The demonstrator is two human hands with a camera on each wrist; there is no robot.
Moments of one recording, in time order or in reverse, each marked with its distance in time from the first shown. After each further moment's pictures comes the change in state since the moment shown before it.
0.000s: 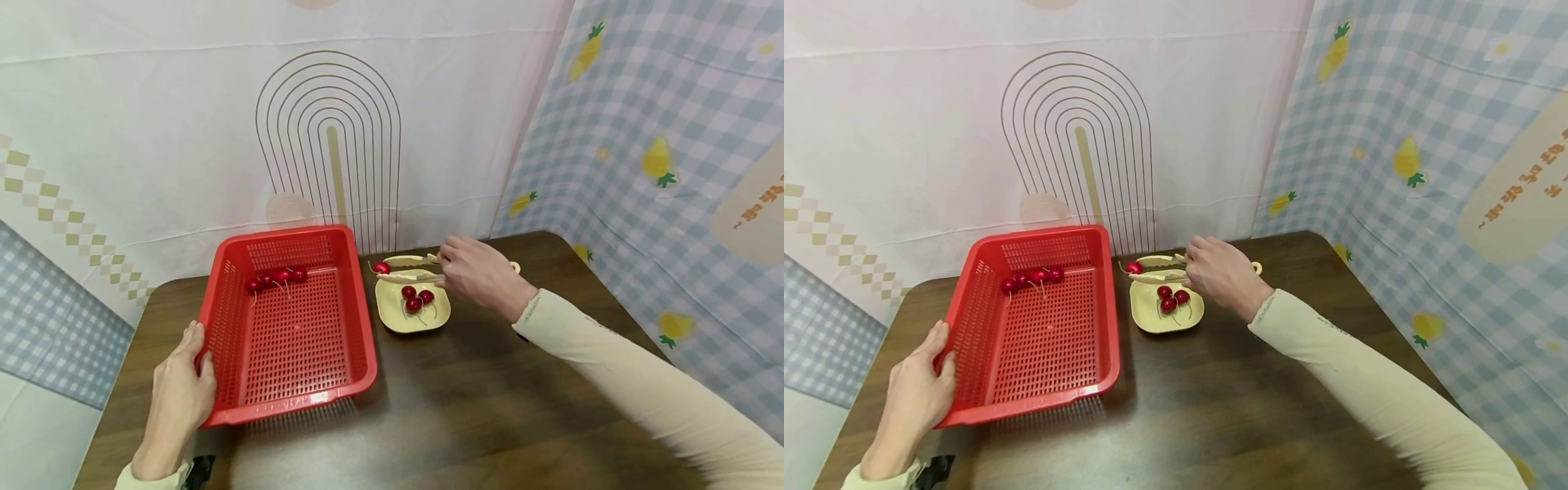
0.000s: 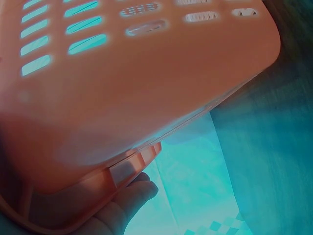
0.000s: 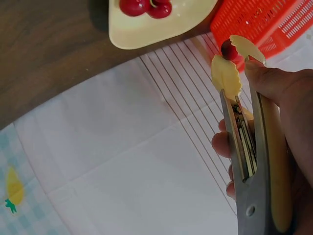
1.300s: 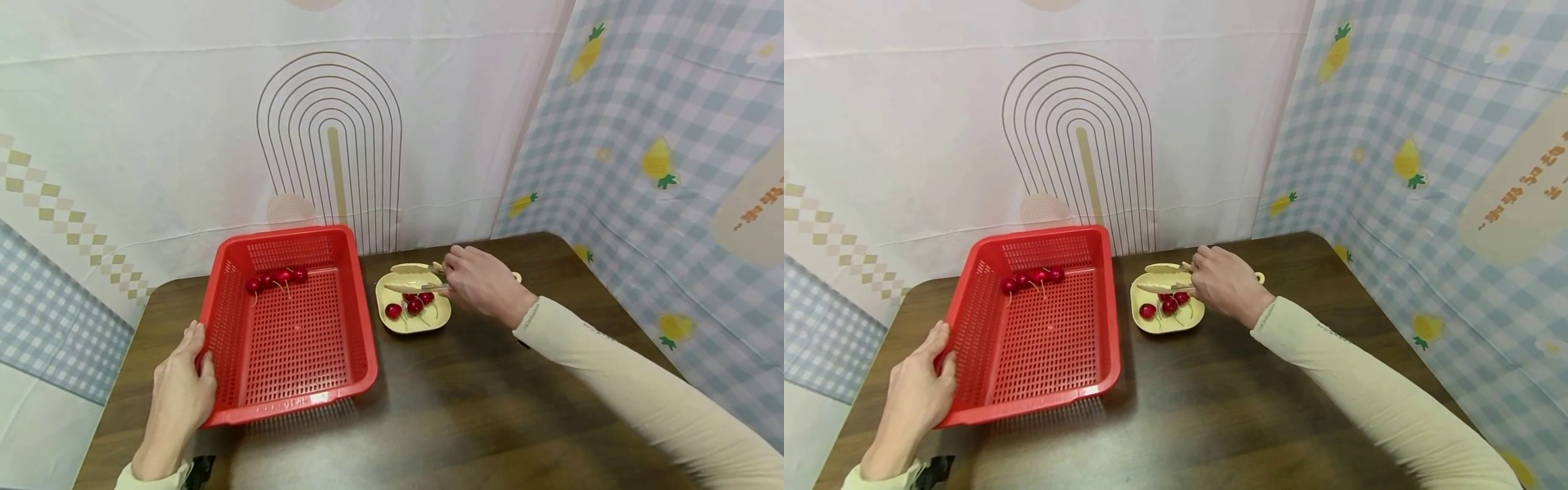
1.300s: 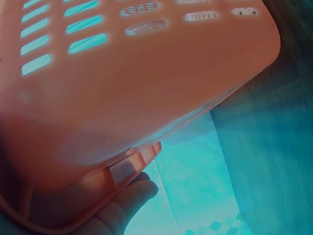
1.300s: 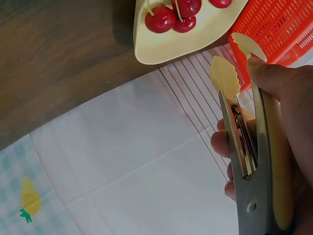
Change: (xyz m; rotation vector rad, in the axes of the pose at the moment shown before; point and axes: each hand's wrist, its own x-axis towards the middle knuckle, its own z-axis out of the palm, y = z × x) left_hand 0.002 -0.002 0.000 -0.006 0.004 0.000; right_hand -0.010 -0.006 0.018 0.016 -0.059 0.026
